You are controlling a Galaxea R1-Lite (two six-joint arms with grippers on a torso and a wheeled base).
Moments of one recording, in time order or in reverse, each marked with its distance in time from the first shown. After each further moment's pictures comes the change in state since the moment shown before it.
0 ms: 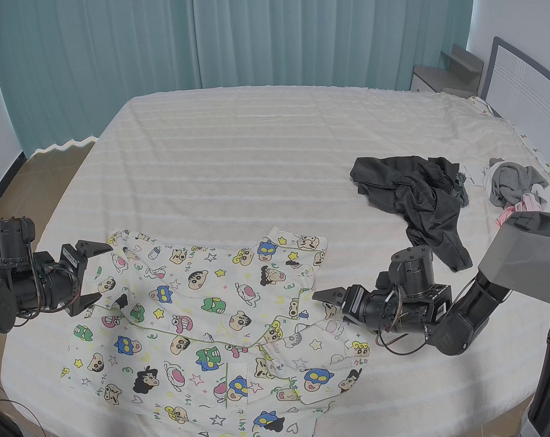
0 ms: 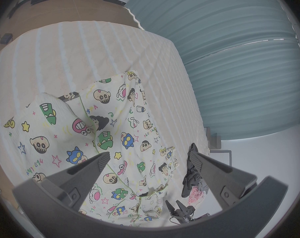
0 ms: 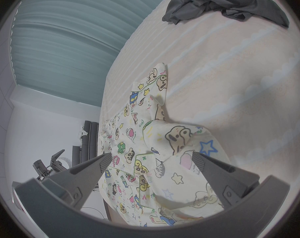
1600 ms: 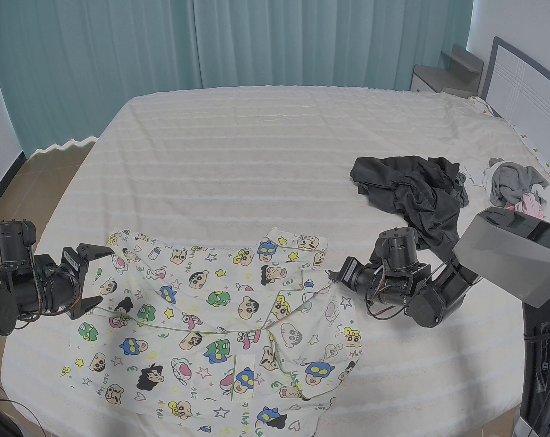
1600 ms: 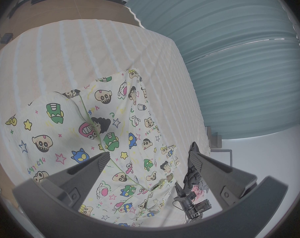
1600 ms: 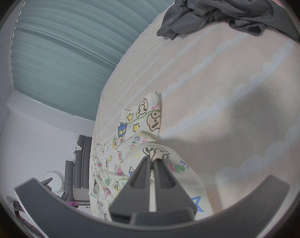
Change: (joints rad) left arm -0.004 -0.003 0.015 -0.001 0.000 0.000; right arm -0.078 0.174 -0.303 0.066 -0.071 -0.020
